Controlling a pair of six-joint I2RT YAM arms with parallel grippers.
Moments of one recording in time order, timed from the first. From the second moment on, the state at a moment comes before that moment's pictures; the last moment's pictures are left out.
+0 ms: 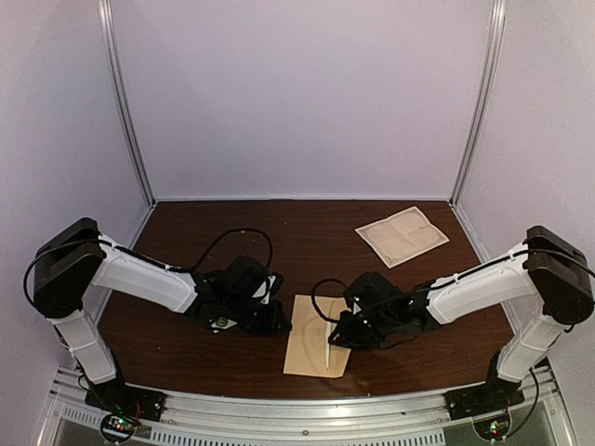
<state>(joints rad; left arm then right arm) -0.96 1.74 0.83 0.05 0.22 -0.81 1.01 1.63 0.73 -0.02 -0.13 1.09</state>
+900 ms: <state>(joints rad) -0.96 1.77 0.80 0.11 0.28 -0.81 1.01 1.72 0.76 0.08 -0.18 1.10</state>
